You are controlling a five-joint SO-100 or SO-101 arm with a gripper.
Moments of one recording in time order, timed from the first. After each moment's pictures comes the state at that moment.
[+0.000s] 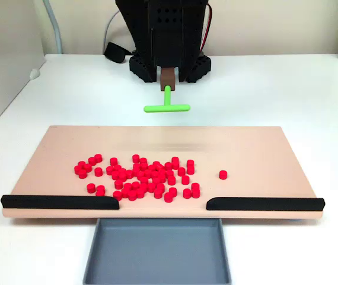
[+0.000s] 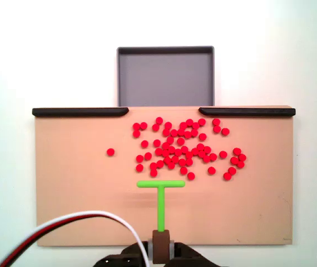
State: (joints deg) arm 1.8 97.5 96.1 89.0 -88.9
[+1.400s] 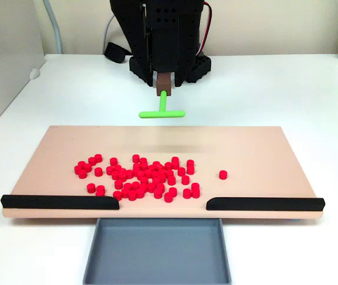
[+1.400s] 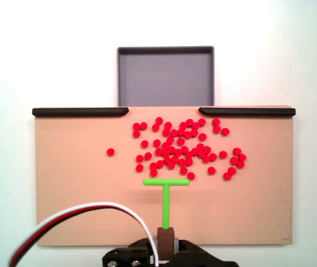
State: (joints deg) arm 2.8 96.0 96.1 88.4 -88.9
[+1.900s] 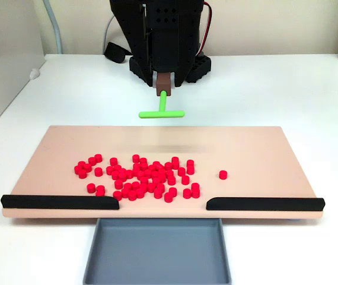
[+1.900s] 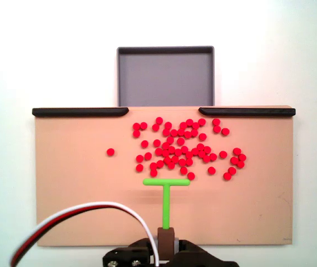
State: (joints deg) arm 2.8 96.0 96.1 88.4 -88.9
